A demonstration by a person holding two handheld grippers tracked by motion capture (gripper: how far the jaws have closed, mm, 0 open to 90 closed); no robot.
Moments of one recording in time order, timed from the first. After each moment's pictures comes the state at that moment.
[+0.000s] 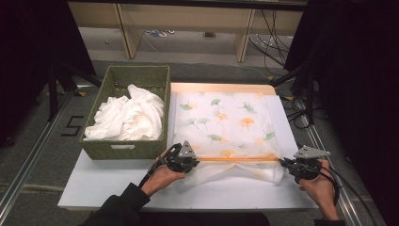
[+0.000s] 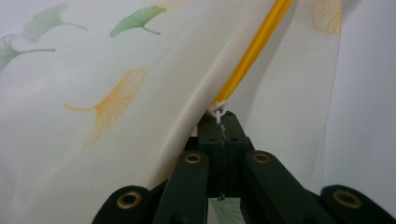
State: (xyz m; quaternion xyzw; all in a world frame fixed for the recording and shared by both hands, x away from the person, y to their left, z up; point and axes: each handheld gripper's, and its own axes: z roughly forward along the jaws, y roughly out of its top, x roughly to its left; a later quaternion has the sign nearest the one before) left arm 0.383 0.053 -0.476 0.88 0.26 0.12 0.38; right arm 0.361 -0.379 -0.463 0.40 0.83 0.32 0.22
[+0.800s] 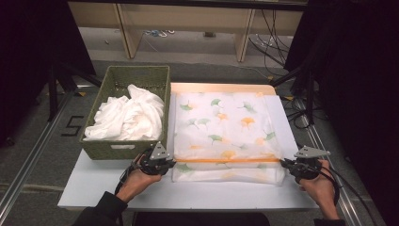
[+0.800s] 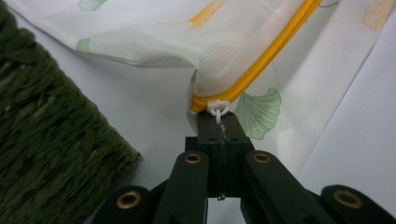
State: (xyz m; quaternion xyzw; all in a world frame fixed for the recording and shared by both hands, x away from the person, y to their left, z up) left arm 0.369 0.117 -0.474 0.86 0.31 0.14 0.38; right arm 0.365 -0.384 -0.468 0.40 0.83 0.32 0.22
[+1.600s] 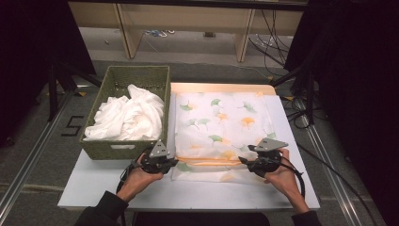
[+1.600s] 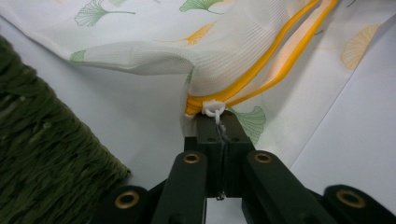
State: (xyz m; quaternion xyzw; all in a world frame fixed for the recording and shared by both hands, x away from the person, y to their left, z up) left arm 0.370 0.114 -0.469 0.85 0.32 0.13 0.41; right arm 0.392 -0.267 -0.464 0.29 0.85 0.38 0.21
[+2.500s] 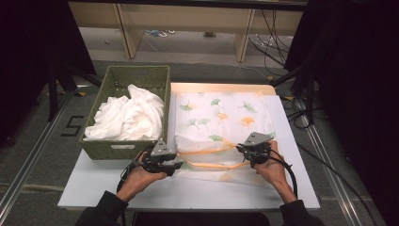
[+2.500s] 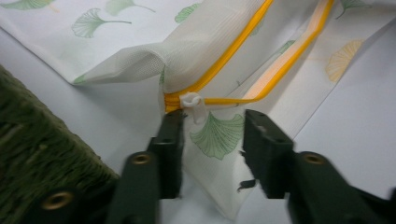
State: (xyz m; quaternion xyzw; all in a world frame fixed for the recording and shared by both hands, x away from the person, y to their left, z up) left arm 0.367 0.109 -0.456 0.85 0.32 0.14 0.40; right arm 0.413 -0.246 -0.460 0.27 0.87 0.33 0.24
